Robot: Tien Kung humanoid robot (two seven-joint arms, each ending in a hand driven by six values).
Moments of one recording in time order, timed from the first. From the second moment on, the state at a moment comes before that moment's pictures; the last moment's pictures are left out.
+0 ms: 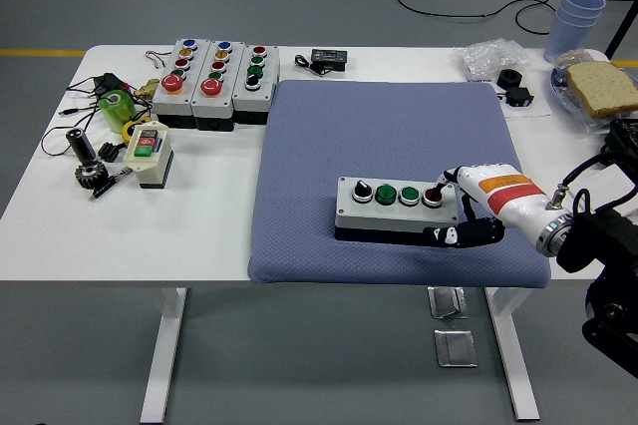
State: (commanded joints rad) left arm -0.15 0.02 -1.21 -0.18 2.26 -0.13 0.19; right arm 0.48 -0.55 0.73 1.59 -1.90 -0.03 -0.29
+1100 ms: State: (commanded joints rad) left arm -0.15 0.02 -1.22 -0.18 2.26 -0.13 0.20; right arm 0.52 -0.49 0.68 1.58 -1.91 -0.06 -0.30
